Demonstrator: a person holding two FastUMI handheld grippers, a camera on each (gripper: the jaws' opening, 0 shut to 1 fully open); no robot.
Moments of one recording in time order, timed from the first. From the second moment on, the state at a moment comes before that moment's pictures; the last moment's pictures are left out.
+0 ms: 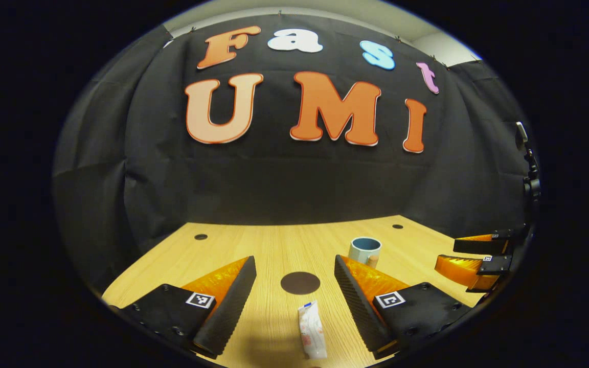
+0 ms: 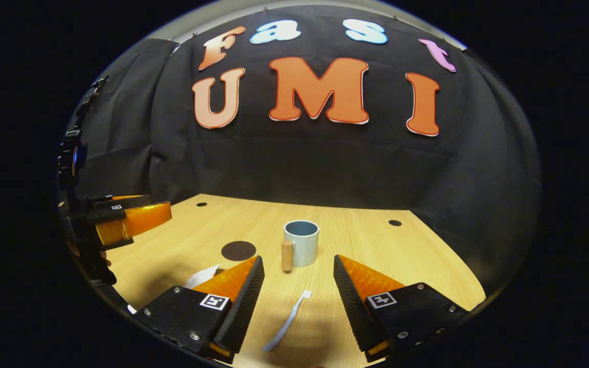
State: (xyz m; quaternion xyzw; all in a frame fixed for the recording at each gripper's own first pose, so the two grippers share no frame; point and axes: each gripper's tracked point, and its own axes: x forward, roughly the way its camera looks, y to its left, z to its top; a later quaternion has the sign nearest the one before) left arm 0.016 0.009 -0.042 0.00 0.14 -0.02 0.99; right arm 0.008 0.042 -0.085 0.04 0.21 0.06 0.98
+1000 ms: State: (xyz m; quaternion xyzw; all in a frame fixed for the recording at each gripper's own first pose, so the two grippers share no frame) left arm 0.003 -0.014 -0.194 0.03 0.39 -0.06 0.92; right arm -0.018 0.075 -0.211 0.06 0.47 0.08 0.88
